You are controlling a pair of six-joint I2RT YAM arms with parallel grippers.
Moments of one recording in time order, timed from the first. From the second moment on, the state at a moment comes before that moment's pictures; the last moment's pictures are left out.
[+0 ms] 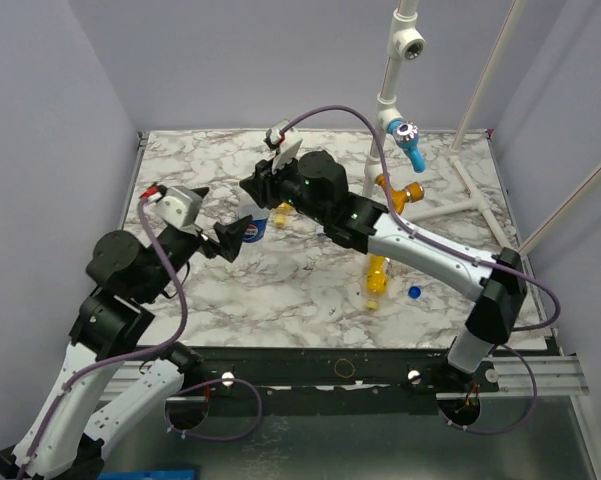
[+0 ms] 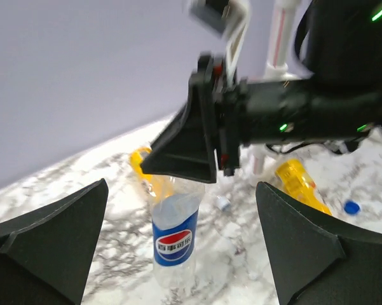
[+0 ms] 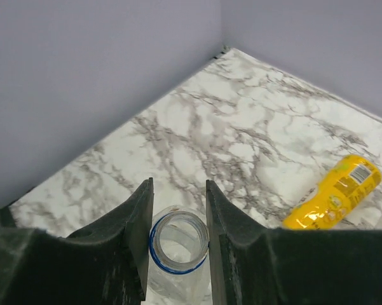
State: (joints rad) left arm -0.54 0.63 1.02 -0.34 0.11 0.04; right arm 0.99 1.66 1.57 0.04 0.12 0.13
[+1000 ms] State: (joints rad) left arm -0.54 0.55 1.18 -0.59 0.02 0.10; right arm 0.95 2.32 2.16 -0.02 0.09 -0.10
